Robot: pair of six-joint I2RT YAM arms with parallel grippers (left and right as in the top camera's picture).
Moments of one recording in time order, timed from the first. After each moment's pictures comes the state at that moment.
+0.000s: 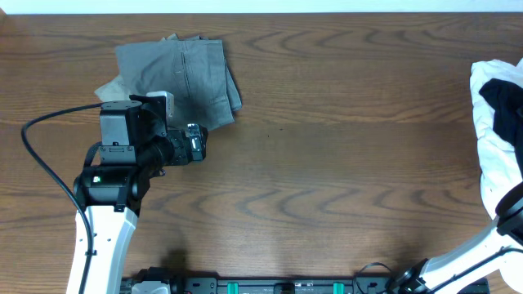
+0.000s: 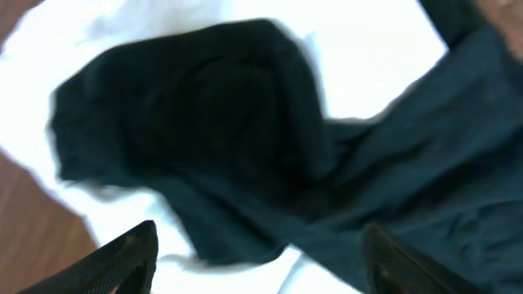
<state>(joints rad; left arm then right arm) -0.02 1.09 0.97 -0.74 0.29 -0.17 -0.74 2.07 1.64 -0.61 0.04 0.21</state>
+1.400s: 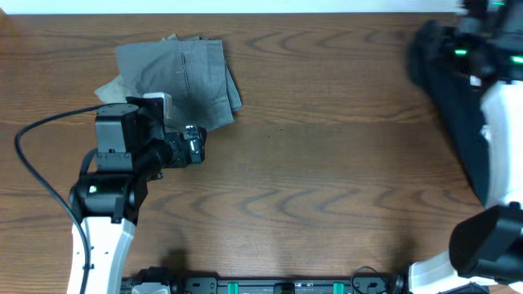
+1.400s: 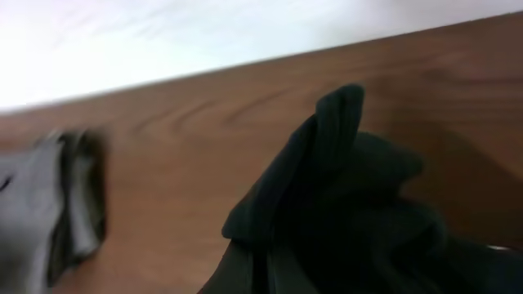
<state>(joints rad) -0.02 1.03 0.97 -0.74 0.29 -0.17 -0.13 1.72 1.65 -0.70 -0.38 0.15</state>
